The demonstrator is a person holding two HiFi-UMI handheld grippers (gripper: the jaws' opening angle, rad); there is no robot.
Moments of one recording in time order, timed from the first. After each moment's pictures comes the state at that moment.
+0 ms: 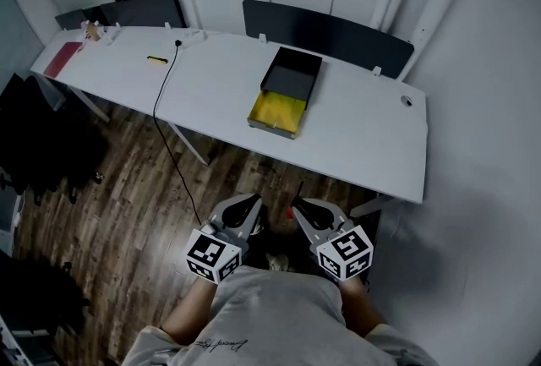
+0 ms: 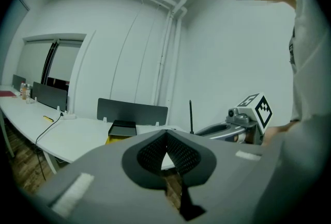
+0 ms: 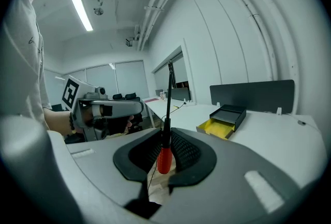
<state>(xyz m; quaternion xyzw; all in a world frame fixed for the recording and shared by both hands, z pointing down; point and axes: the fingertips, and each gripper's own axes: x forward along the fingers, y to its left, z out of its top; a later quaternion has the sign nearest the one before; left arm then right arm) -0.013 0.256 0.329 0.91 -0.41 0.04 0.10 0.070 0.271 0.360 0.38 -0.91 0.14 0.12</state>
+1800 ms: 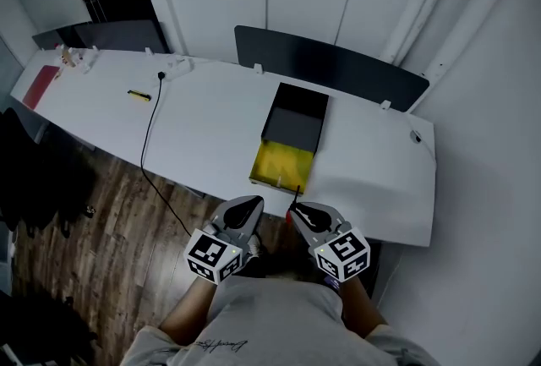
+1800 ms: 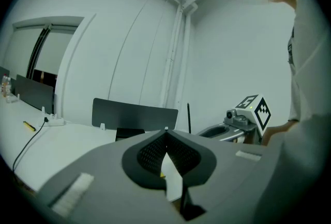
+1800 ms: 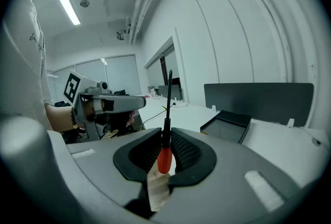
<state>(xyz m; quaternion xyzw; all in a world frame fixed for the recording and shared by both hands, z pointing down) -0.034 0.035 0.334 0.92 -0.37 0.04 0.12 0.040 0.057 0.371 0.39 -0.90 0.15 0.14</state>
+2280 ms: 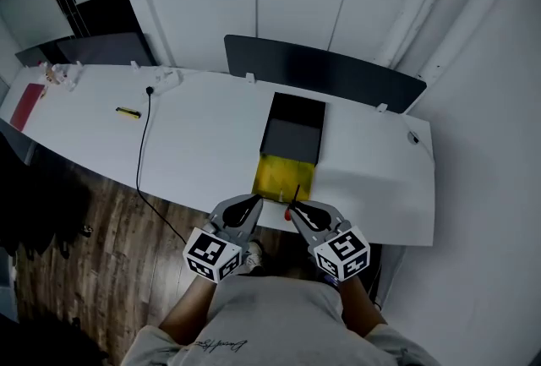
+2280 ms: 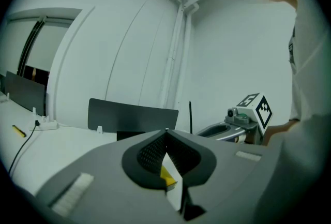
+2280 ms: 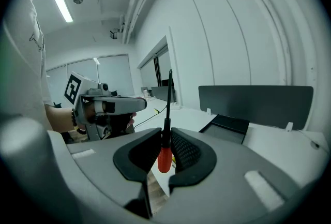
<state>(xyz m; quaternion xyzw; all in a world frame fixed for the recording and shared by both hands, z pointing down) -0.047 -0.027 0.334 0.93 -0.33 0.04 0.12 0.026 0.002 0.366 0.43 -0.88 0.15 0.14</state>
